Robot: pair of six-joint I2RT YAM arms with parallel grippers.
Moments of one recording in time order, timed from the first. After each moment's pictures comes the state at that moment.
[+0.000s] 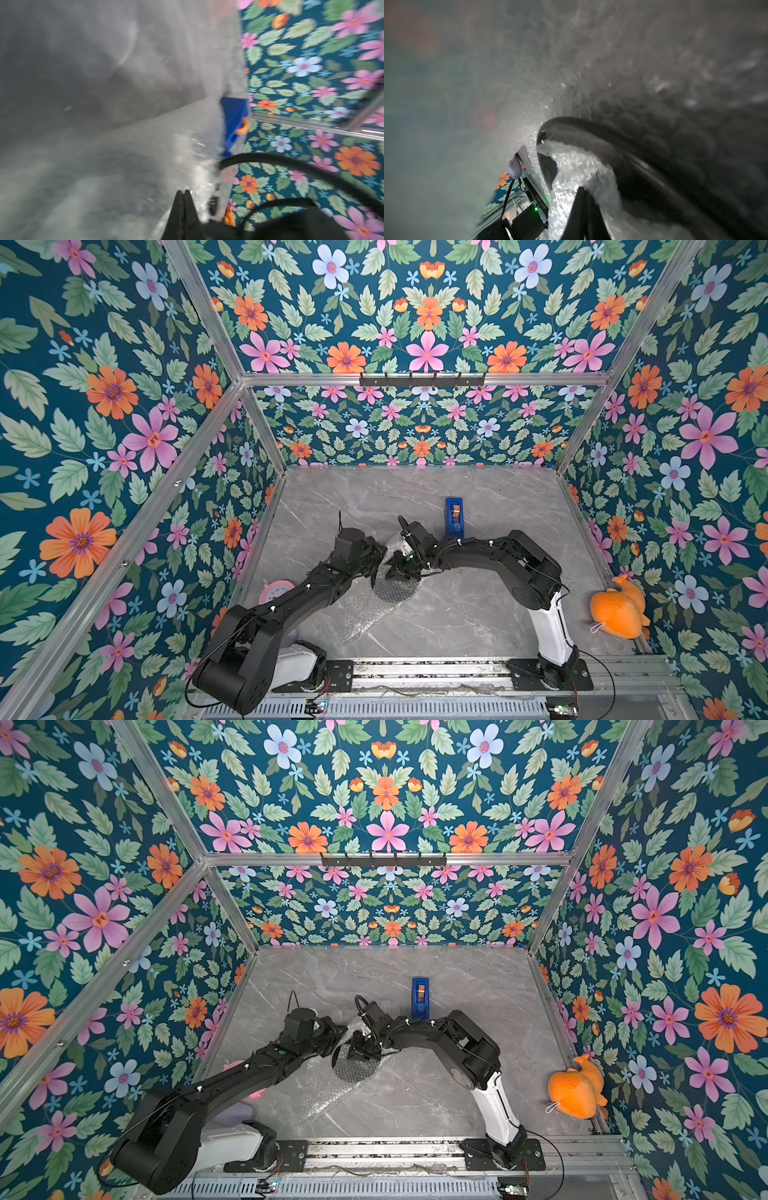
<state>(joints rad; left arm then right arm) -0.47 1.28 0.48 0.14 0.19 -1.32 0.82 2.12 1.30 -0.14 -0.55 1.05</state>
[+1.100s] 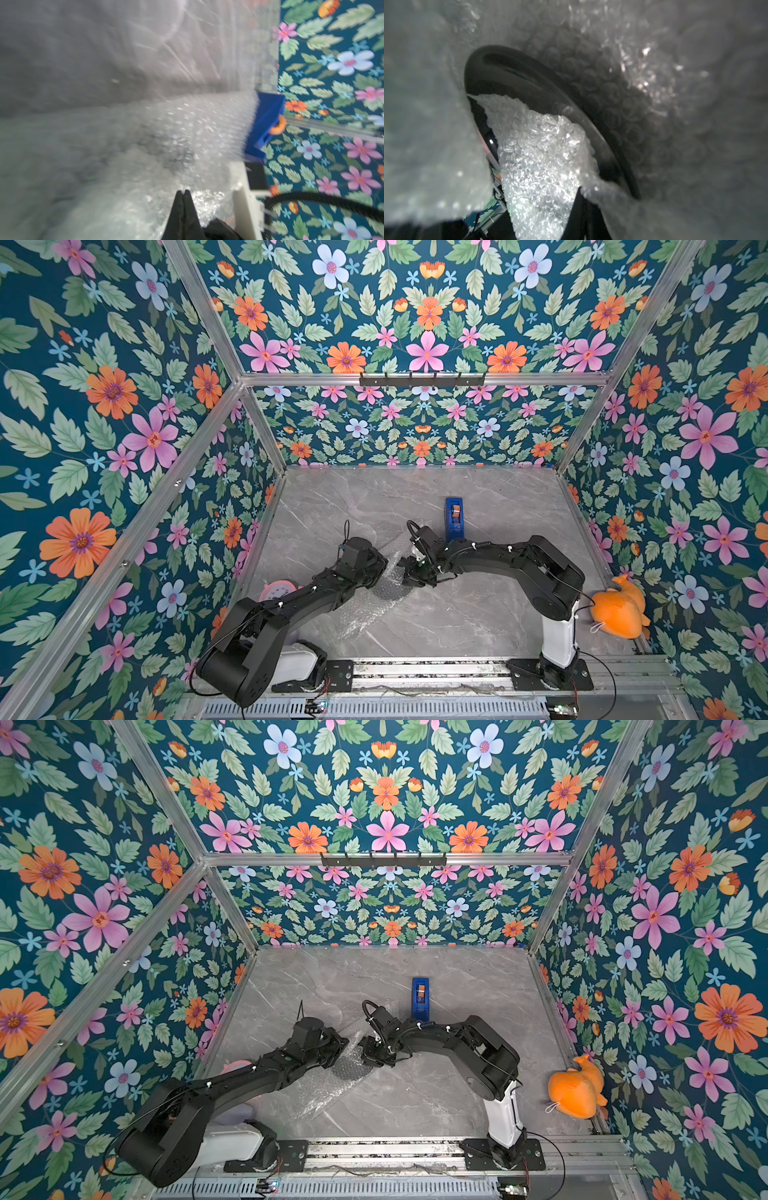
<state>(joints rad) -0.56 1.29 0.49 0.12 0.13 -1.35 0.83 1.96 1.18 -0.27 -0.42 1.05</state>
